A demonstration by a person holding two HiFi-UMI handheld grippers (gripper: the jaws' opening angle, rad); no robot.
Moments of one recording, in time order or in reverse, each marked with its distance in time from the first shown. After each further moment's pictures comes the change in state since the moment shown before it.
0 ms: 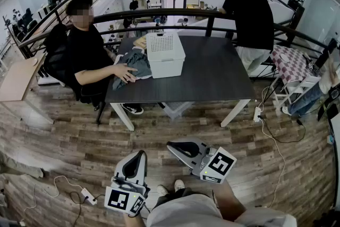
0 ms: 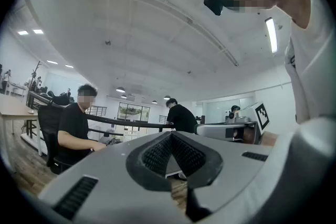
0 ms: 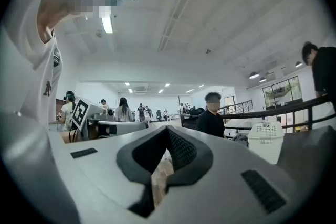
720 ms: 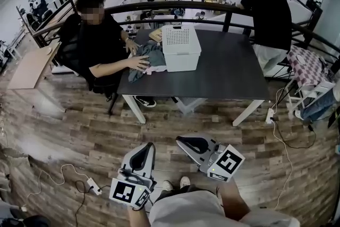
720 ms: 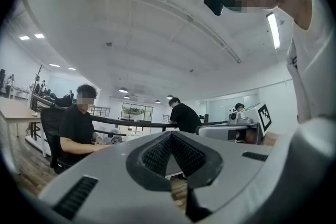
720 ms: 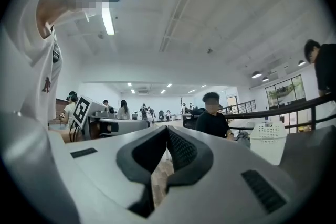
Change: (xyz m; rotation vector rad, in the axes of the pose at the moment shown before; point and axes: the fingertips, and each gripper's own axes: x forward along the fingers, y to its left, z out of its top) left arm 0.037 0.005 0.000 0.017 -0.008 0.020; right arm 0.001 -0.035 -0.003 -0.022 -0.001 0.013
